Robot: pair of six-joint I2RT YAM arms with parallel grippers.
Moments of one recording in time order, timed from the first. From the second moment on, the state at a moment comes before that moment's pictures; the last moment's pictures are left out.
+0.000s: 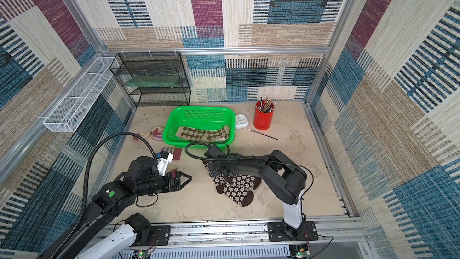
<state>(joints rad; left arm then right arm) -0.58 0.66 0.72 -0.81 0.29 -0.69 0.93 1.90 1.11 -0.25 0.12 0.35</state>
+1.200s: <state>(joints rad) -0.54 1.05 0.74 -0.82 0.16 -0.66 0.59 1.11 0.55 -0.36 -0.17 0.53</state>
